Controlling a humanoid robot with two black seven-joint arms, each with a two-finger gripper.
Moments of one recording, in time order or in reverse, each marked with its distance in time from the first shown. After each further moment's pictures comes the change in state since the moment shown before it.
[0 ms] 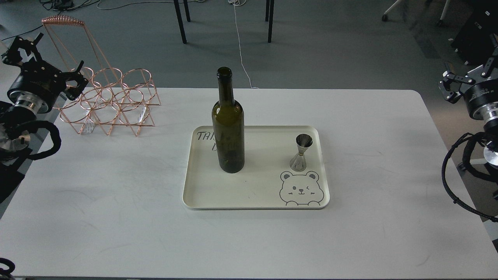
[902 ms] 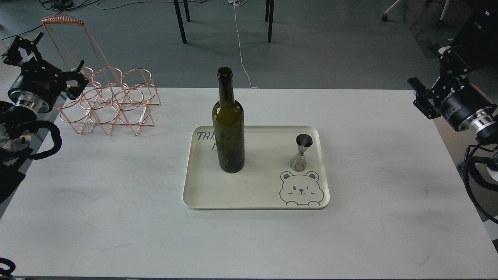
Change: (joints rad) left arm -0.002 -0.002 0.002 -0.002 0.000 -0.001 -0.005; right arm -0.103 -0.326 -0.260 0.636 -0.519 -0.298 0.026
